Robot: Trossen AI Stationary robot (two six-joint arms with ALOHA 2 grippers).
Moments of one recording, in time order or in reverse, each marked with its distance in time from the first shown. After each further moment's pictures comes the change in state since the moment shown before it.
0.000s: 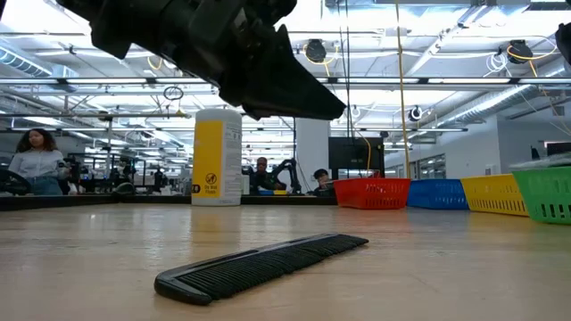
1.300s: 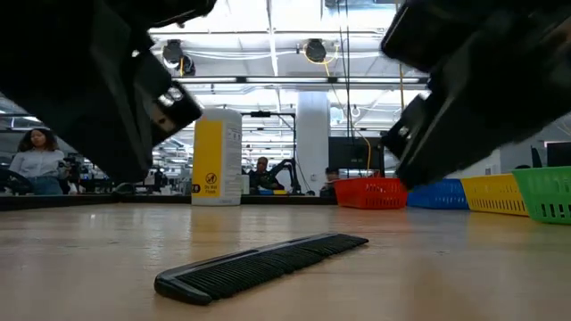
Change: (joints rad) left arm -0.204 -0.032 0.074 -0.529 0.227 -0.318; right arm -0.331 0.785 0.000 1.622 0.014 -1.164
